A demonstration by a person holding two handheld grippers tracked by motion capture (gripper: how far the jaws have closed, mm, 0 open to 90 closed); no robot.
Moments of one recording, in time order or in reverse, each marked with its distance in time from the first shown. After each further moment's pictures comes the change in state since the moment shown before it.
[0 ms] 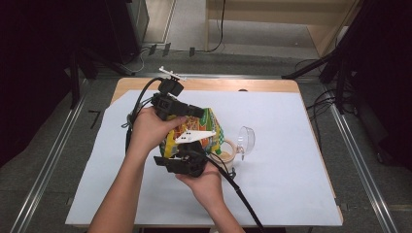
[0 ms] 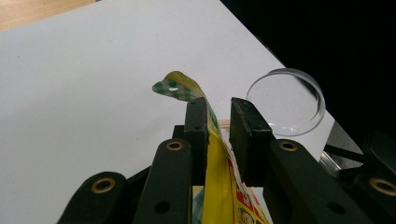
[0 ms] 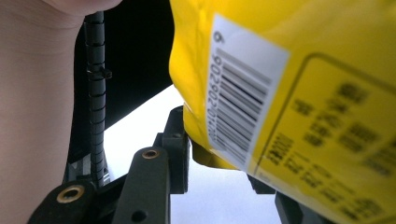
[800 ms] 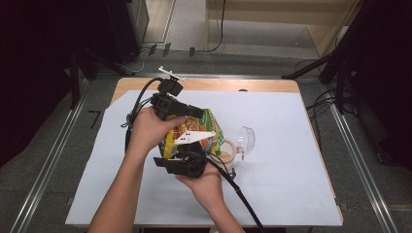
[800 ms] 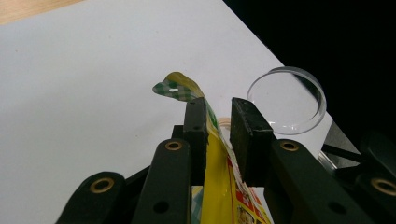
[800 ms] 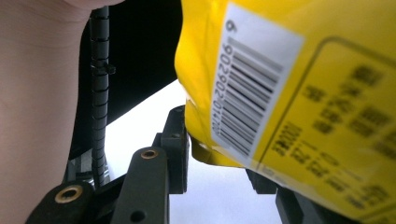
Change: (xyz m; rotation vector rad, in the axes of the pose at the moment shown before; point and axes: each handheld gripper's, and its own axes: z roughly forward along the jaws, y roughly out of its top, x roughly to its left) left arm 0.003 -0.001 0.000 0.010 -0.008 -0.015; right arm 0.002 0.000 -0.001 0.010 -0.005 -0.012
